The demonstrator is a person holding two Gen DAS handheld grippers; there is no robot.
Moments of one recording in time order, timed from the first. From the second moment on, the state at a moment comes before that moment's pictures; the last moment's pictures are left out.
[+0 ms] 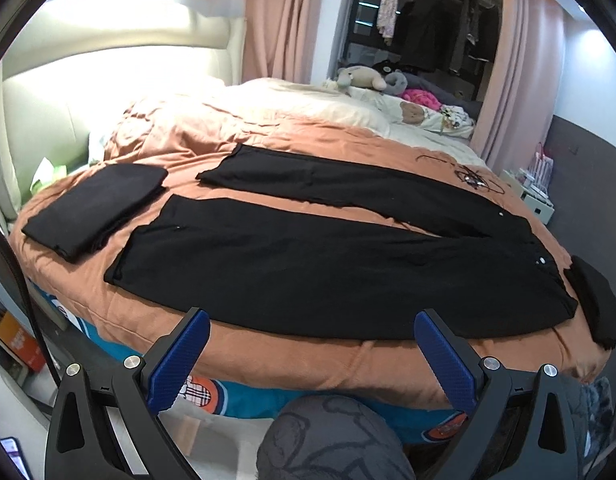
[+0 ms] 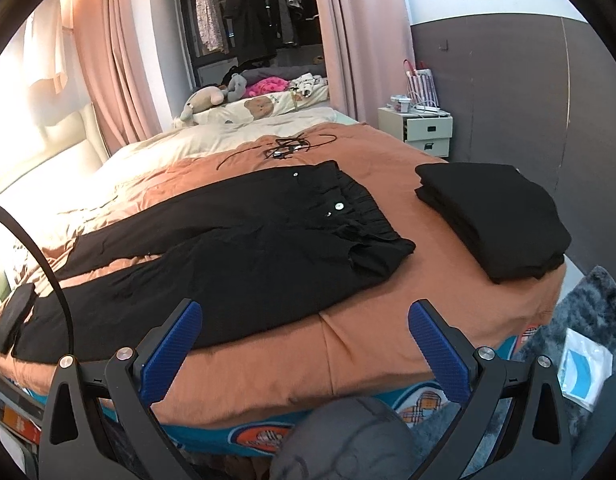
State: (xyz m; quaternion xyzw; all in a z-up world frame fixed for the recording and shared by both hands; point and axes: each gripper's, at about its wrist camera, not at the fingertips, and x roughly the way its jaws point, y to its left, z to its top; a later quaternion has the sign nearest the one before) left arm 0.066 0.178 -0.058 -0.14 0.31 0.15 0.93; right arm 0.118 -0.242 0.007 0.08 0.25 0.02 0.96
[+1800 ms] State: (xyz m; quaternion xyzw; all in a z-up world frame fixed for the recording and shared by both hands) left arm 0.081 0.382 -0.161 -0.35 0.31 0.29 0.83; right arm 0.278 -0.311 -0.053 0.16 0.42 0.01 0.89
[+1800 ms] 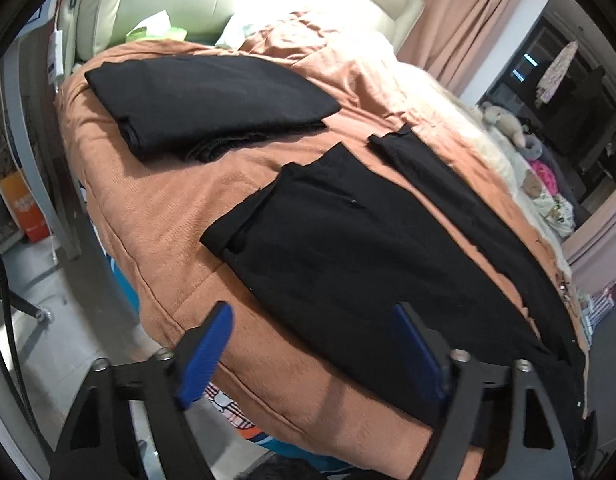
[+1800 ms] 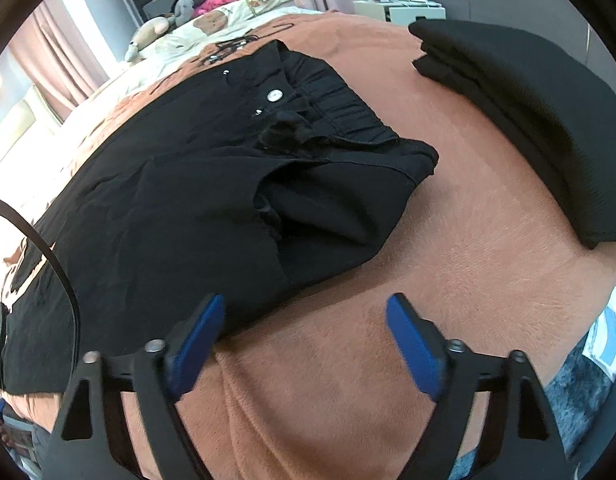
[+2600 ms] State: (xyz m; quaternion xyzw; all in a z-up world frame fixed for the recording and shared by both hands) left arm 0.082 0.431 -0.162 -0.37 0.28 0.35 0.81; right arm 0.297 -0.330 -0.053 0.26 0.41 0.05 0.87
